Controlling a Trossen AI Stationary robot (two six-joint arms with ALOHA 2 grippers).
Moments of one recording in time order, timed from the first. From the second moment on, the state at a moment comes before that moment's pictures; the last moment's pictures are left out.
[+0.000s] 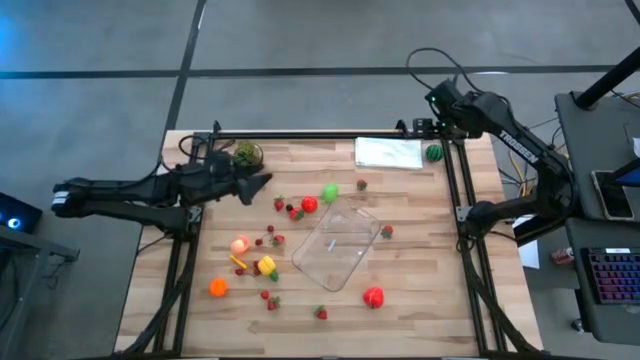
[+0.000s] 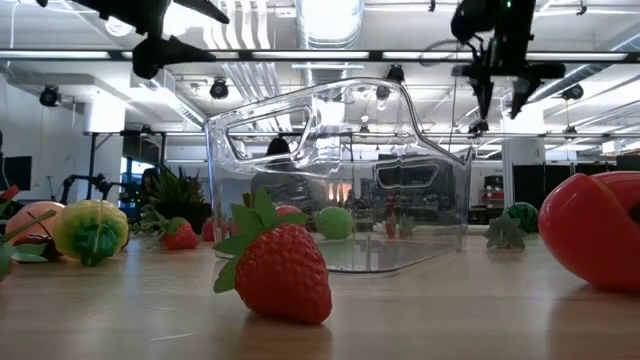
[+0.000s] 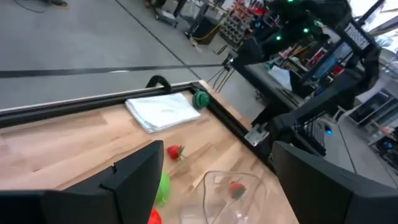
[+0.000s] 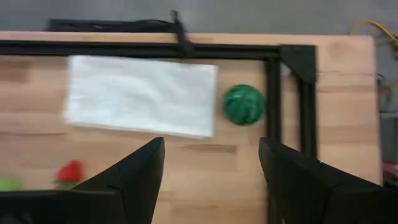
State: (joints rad) left arm 0.03 0.73 0.66 -0.11 -0.44 -0.68; right arm -0.88 1.30 1.36 -1.28 0.26 0.63
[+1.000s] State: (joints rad) left arm 0.04 0.84 0.67 -0.39 -0.48 -0.53; right arm -0.94 1.57 1.11 -1.19 0.30 1.48
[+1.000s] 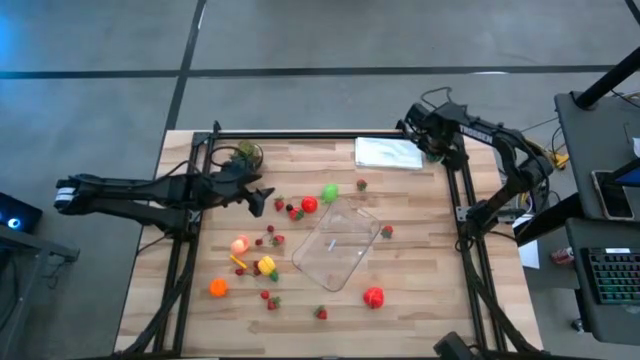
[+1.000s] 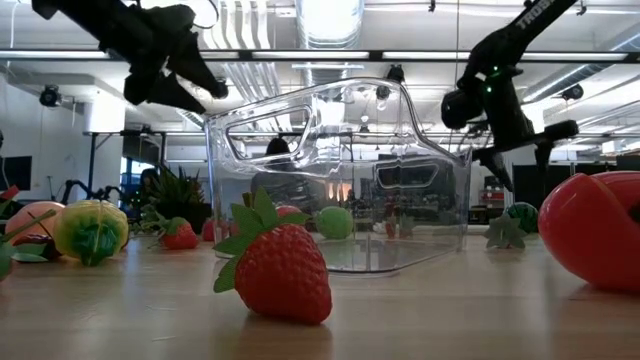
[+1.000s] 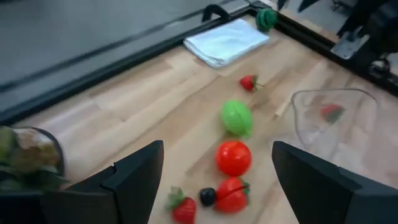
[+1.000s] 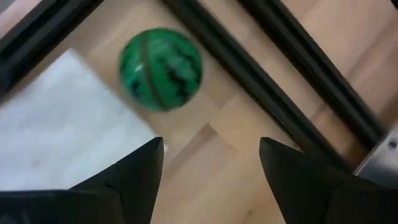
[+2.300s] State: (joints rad) left arm 0.05 0.95 0.67 -0.43 -0.74 -0.28; right arm -1.02 1.57 0.92 -0.81 0.38 1.51
